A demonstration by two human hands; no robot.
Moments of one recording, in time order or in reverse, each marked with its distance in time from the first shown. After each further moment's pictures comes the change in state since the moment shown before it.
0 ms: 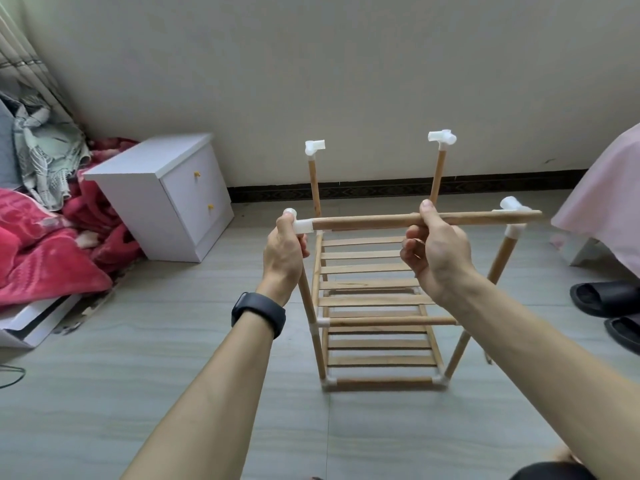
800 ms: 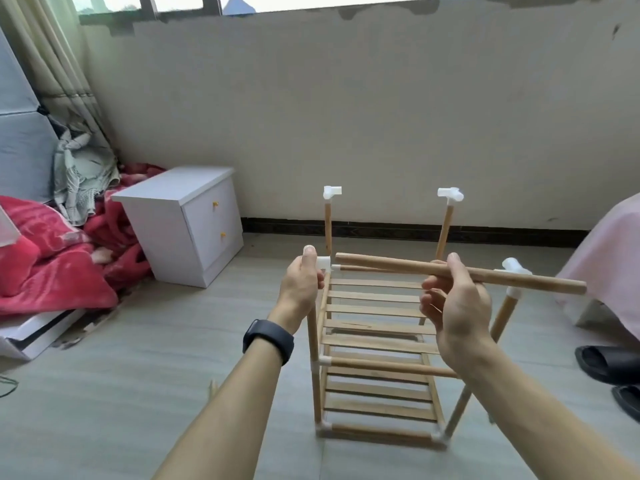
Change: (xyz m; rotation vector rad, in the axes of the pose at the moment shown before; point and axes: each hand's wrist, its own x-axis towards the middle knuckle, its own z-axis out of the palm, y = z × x) left_hand 0.006 0.012 0.002 0.111 -0.053 -0.031; right_hand -0.028 -0.010 -0.002 -0.066 0.077 -0.167
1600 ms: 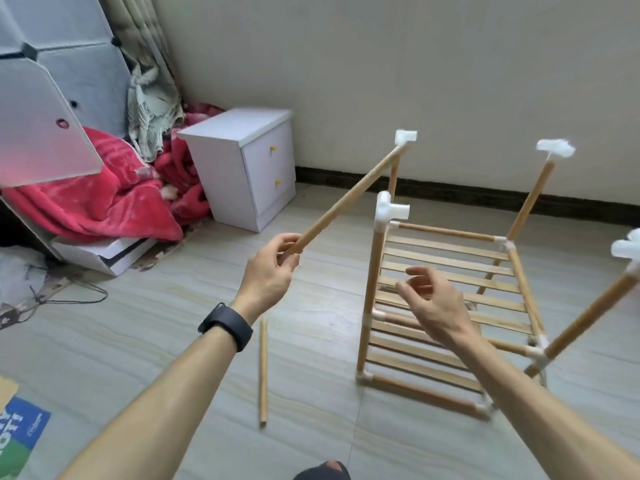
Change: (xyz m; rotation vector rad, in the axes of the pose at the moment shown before) left_hand -0.038 -0.077 -0.141 0.383 0.106 0.113; right_hand 0.012 0.130 0.017 -0.955 -0.561 -0.266
